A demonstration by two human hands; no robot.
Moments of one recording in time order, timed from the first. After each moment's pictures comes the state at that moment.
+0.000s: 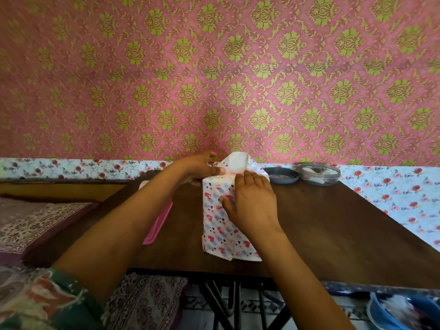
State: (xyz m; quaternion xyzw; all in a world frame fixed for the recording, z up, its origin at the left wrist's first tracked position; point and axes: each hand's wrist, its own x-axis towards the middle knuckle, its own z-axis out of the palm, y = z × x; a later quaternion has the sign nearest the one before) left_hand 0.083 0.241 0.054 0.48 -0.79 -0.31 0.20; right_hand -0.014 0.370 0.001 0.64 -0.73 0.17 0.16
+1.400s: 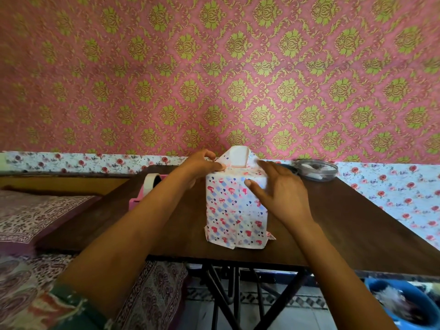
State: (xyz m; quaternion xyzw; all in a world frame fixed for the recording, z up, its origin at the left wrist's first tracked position) left_hand 0.091 0.267 0.040 0.46 -0.71 -0.41 0.34; right_hand -0.067 0.382 -0.012 0.63 -0.69 0.31 0.20
